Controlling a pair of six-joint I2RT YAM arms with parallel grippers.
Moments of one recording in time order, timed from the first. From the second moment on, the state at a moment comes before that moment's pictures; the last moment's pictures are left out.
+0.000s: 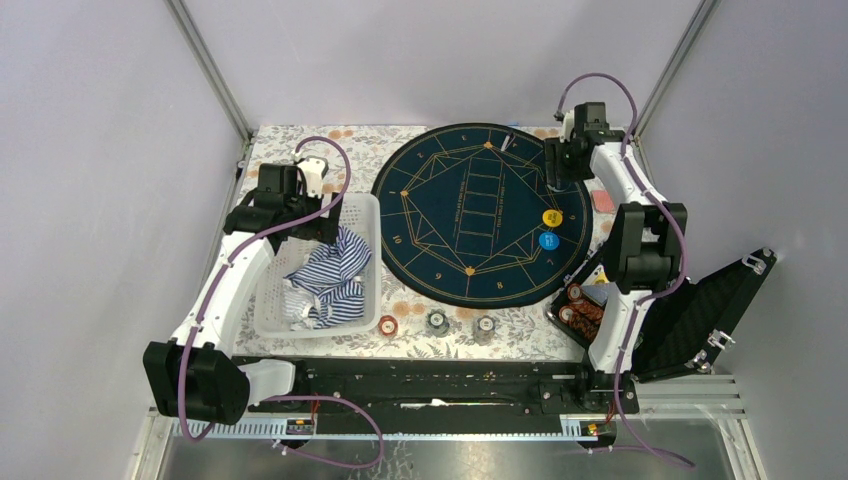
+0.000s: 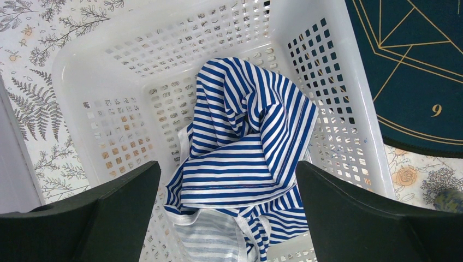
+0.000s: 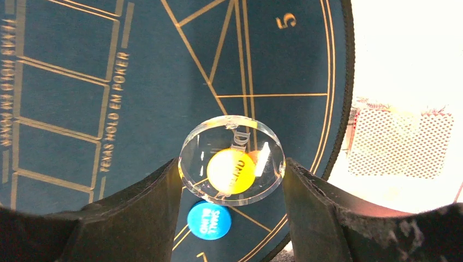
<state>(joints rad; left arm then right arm) -0.12 1.22 1.11 -0.73 0.07 0.10 0.03 1.98 1.73 -0.70 -0.09 -0.09</state>
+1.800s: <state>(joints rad) -0.12 1.21 1.10 -0.72 0.07 0.10 0.06 2.42 2.06 -0.65 -0.02 -0.07</state>
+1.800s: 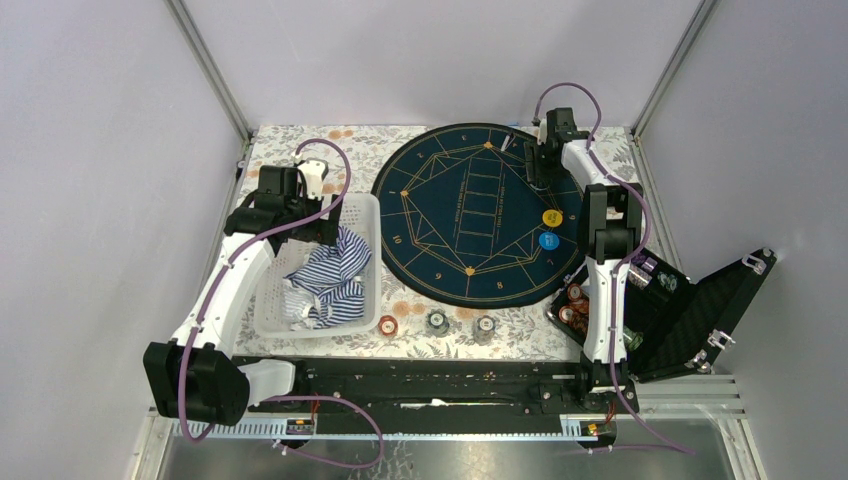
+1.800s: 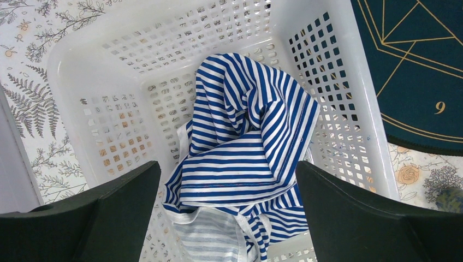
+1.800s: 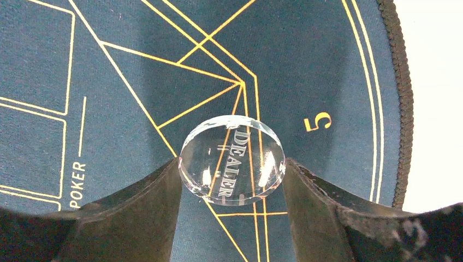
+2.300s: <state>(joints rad) -0.12 1.21 1.10 -0.72 0.07 0.10 0.07 2.32 1.99 -0.69 -0.08 -0.10</state>
